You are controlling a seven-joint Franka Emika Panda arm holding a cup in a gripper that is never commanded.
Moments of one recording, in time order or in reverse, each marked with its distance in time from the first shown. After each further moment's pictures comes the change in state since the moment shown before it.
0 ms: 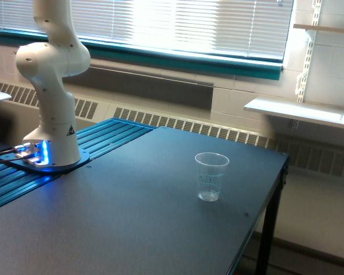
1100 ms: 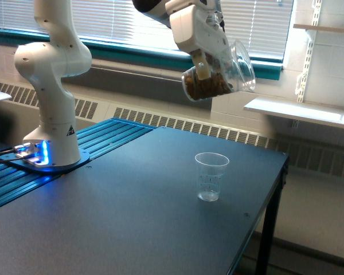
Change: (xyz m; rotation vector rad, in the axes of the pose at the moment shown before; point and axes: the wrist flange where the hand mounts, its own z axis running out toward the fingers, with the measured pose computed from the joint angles) arm -0.129 0.085 0.102 -0.197 -0.247 -0.070
